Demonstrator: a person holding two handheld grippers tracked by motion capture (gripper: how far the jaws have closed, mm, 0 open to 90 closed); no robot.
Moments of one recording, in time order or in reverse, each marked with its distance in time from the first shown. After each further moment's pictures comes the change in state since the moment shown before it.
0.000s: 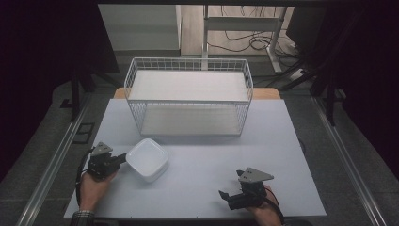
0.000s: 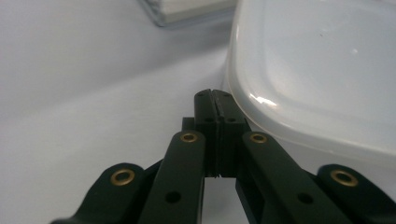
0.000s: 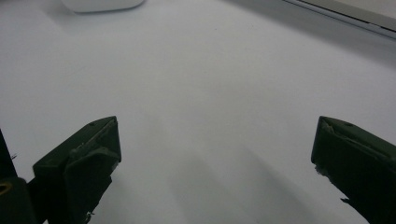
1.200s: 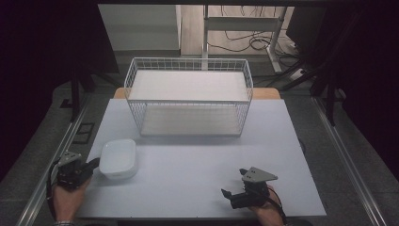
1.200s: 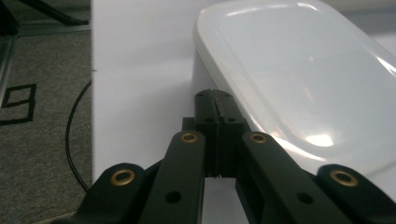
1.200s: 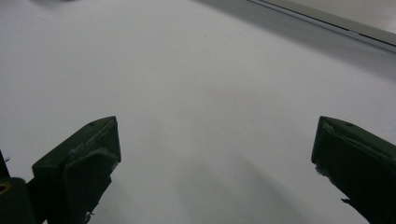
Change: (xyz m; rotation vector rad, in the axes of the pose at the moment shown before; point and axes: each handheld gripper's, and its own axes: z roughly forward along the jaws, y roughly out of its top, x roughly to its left) left arm 0.033 -0.033 -0.054 -0.050 0.174 -0.133; right arm -0.005 0.000 -0.006 -0.026 -0.025 0.002
